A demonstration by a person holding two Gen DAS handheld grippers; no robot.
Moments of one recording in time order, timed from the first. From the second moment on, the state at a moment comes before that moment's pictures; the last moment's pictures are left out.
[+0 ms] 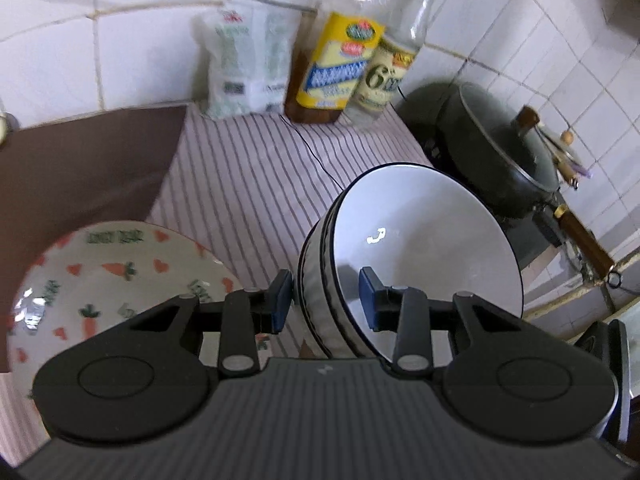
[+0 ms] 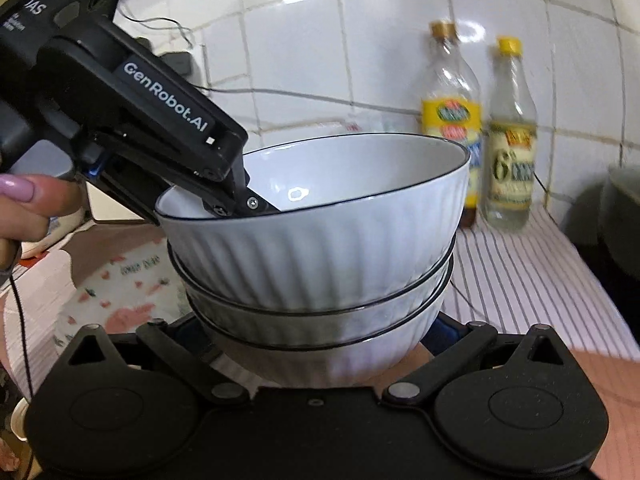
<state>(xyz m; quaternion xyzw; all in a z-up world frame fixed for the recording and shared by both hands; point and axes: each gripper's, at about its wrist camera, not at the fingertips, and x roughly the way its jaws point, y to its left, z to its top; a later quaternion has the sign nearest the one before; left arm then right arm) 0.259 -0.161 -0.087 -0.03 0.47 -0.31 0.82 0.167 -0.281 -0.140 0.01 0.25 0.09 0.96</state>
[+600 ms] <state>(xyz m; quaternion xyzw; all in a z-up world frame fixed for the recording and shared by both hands) 0.251 -0.039 -0.037 -0.04 0.43 -0.24 0.87 0.197 -0.181 -0.100 -0.02 0.22 0.18 0.96</state>
